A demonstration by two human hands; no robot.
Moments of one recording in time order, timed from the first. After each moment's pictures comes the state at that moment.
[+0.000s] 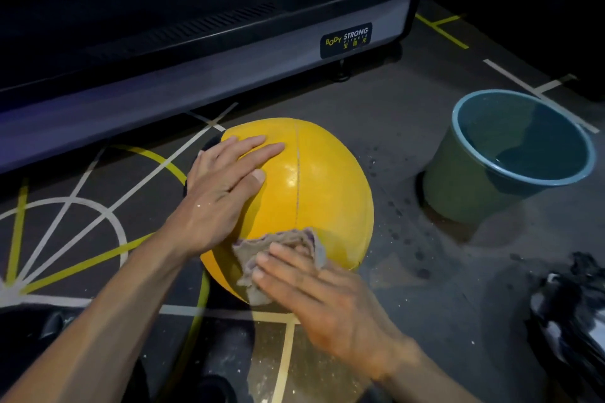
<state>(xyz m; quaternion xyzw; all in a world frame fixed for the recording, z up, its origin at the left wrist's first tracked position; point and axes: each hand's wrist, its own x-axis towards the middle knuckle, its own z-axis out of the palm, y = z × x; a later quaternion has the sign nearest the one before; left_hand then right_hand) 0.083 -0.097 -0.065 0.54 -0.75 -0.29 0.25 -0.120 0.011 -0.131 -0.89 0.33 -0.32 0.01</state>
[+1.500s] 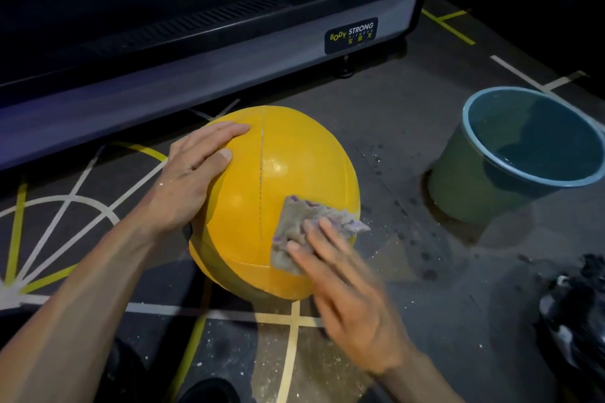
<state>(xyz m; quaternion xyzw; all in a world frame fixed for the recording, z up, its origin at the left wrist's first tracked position) 0.126 -0.130 -0.074 0.56 -0.70 -0.33 0.30 -0.126 0.009 -0.150 -0.79 0.44 -0.40 0.14</state>
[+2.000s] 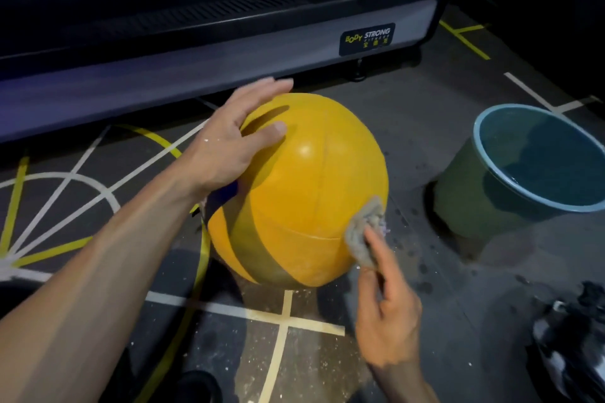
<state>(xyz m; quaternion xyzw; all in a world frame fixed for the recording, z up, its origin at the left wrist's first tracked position) 0.083 -0.153 -0.053 0.50 -0.72 -0.35 0.33 -0.146 0.018 -0.159 -0.56 0.62 -0.50 0.25</state>
